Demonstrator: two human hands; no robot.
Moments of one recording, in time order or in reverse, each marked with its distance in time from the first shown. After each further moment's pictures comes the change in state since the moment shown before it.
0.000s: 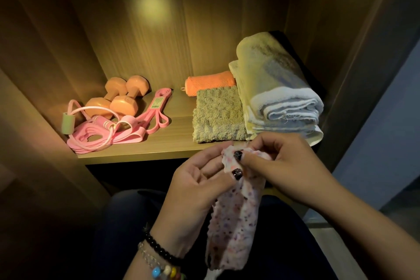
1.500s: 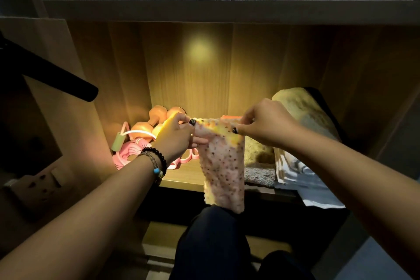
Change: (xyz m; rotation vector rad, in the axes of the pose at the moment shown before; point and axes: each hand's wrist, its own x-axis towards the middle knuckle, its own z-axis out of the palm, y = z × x) left_hand 0.085 0.122 -0.080 0.521 0.387 0.135; right_hand 0.136 -0.100 0.023 -0.640 -0.118 -0.215
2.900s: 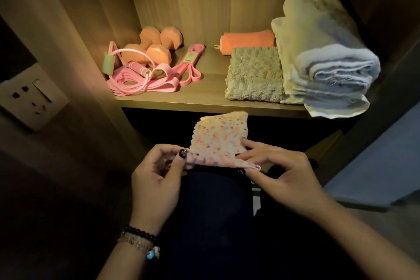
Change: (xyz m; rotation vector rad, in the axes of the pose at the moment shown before) left_hand -0.174 -0.154 -0.008 0.119 0.245 0.156; right_hand -0.204 0.052 0.150 0.726 0.097 -0.195
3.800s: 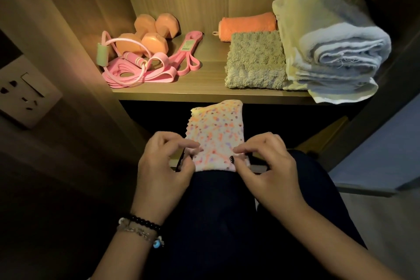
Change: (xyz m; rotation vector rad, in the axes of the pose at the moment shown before) left_hand 0.007 0.008 -0.004 0.559 -0.136 0.299; right_hand -0.009 -0.005 0.040 -0.262 0.261 0.011
